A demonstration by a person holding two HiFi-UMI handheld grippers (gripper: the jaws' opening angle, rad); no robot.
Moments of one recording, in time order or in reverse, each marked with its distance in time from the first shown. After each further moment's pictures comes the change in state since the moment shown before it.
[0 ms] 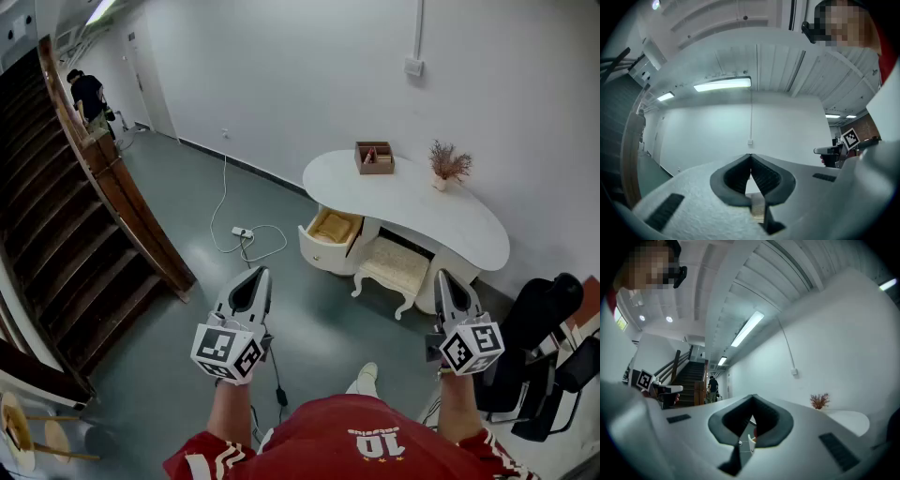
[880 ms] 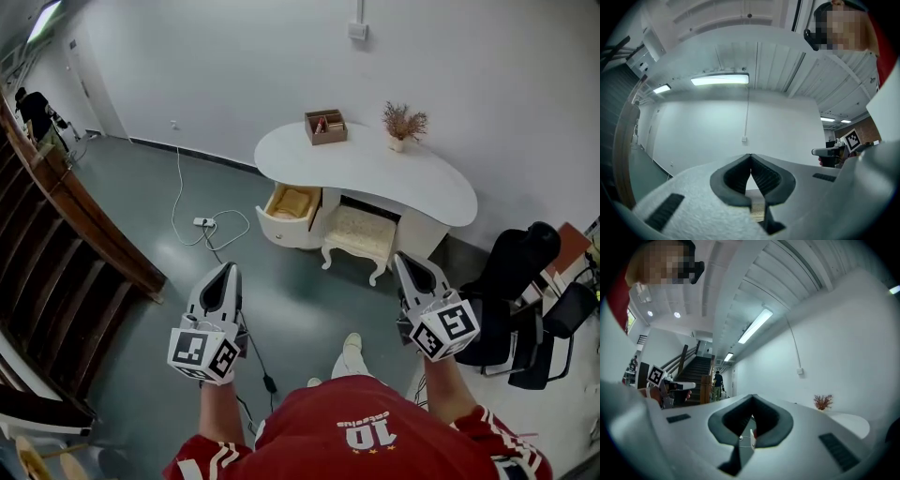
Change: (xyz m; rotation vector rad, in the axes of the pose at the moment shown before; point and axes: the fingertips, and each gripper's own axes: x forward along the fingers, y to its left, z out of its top) left arm 0.009 -0.018 -0.022 -0.042 0.011 -0.056; right arm -0.011 0.028 -0.018 -0.077 0.027 0.075
